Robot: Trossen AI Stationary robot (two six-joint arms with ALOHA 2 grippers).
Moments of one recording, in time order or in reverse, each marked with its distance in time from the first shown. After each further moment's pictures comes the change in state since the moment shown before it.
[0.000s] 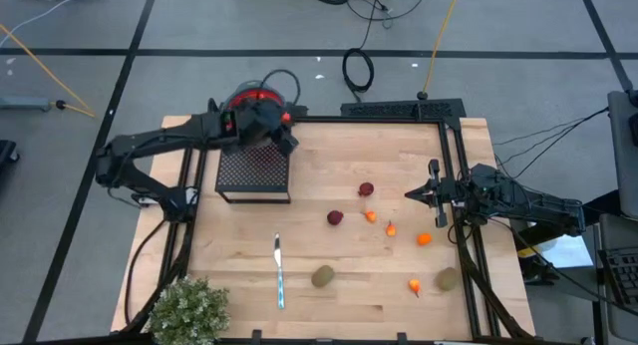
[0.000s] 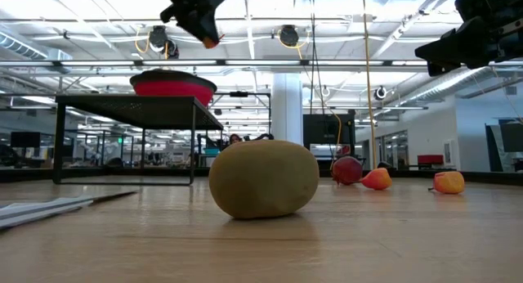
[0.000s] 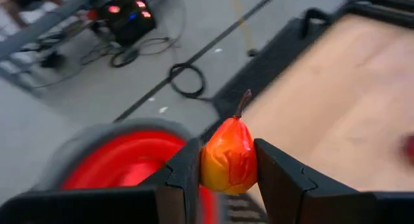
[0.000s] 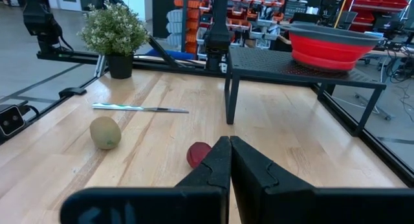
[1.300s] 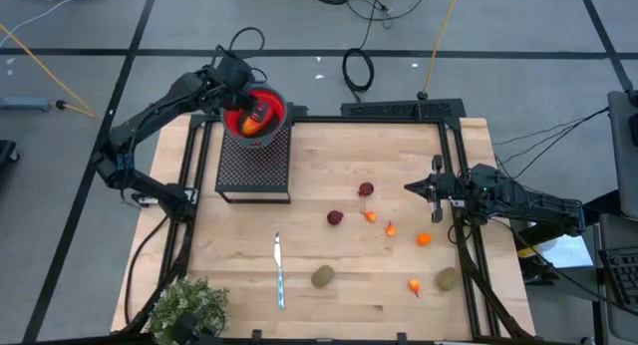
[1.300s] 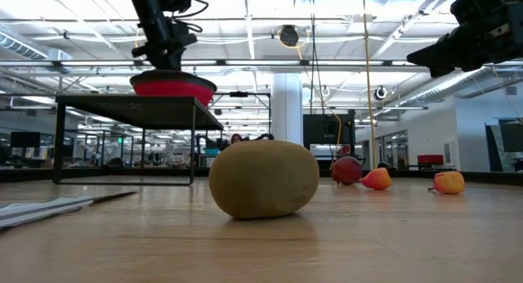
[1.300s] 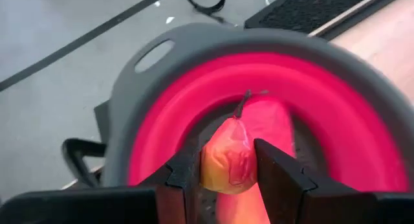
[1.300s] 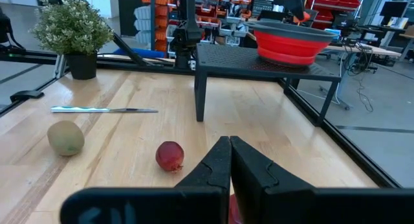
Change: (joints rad) left arm 0.513 0.011 0.000 -0.212 0.395 0.046; right arm 0.000 0.000 0.000 0.004 0.129 0.000
